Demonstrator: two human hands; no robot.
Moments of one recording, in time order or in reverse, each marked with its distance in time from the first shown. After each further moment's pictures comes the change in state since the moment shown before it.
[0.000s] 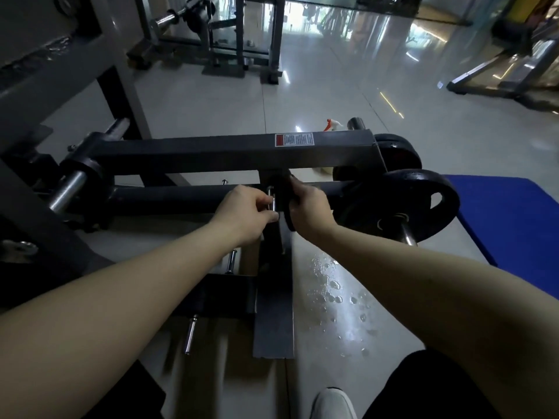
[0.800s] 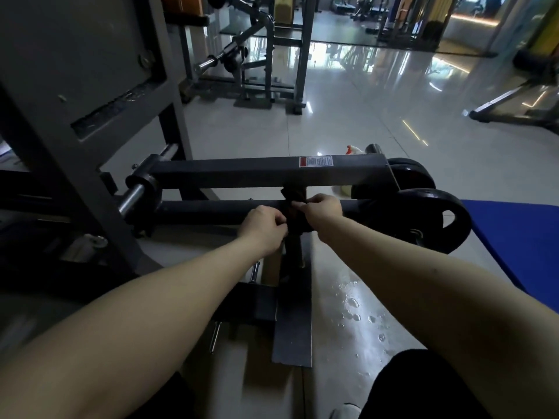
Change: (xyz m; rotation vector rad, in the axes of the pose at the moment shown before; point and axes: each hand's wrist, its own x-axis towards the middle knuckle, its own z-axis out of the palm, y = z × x) left_hand -0.026 0.006 -0.009 0.118 0.074 -0.094; right_hand 0.005 -0.057 -0.011 0.408 0.011 0.580
